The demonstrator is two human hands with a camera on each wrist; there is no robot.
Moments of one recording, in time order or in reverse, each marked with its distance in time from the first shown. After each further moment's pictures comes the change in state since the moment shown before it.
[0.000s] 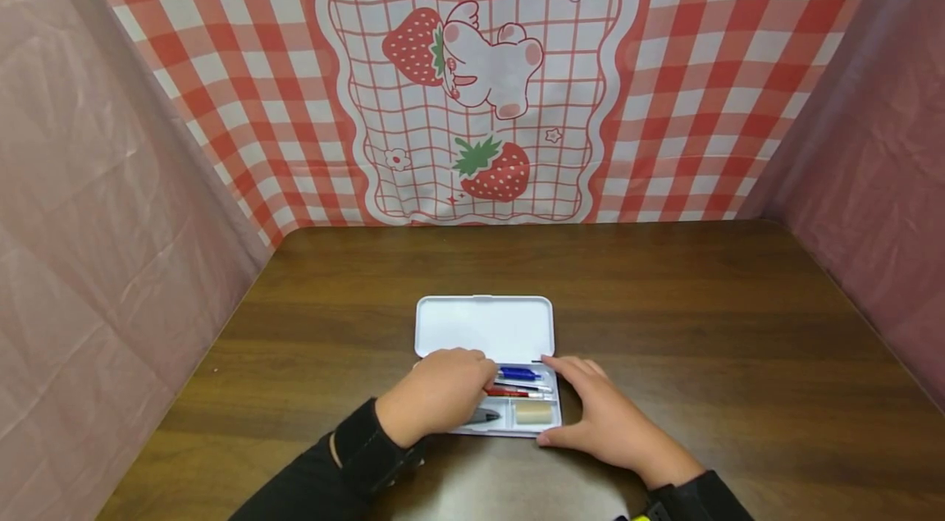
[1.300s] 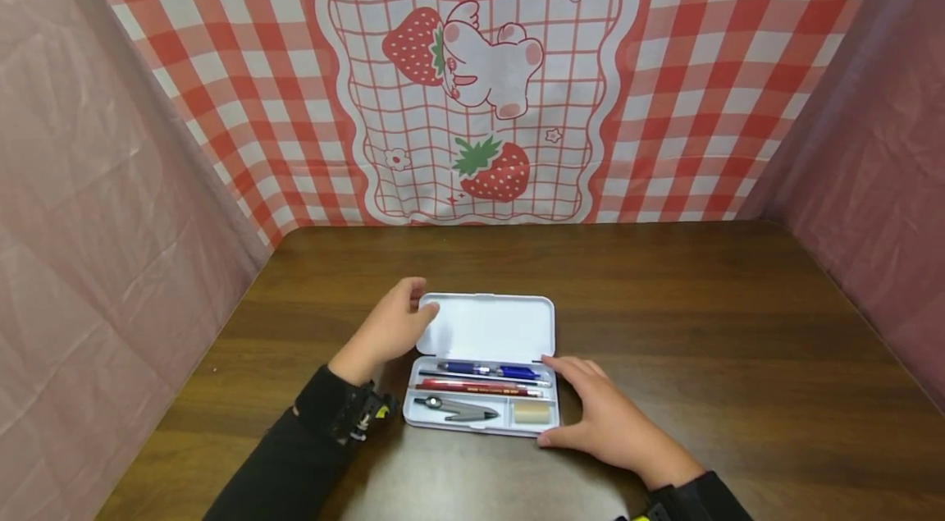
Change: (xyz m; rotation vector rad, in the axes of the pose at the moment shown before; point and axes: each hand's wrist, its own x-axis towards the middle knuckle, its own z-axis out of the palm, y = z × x) left_hand 0.003 -0.092 -0.009 -0.854 0.381 -0.398; right_hand 0.000 0.002 0.000 -0.017 0.002 0.001
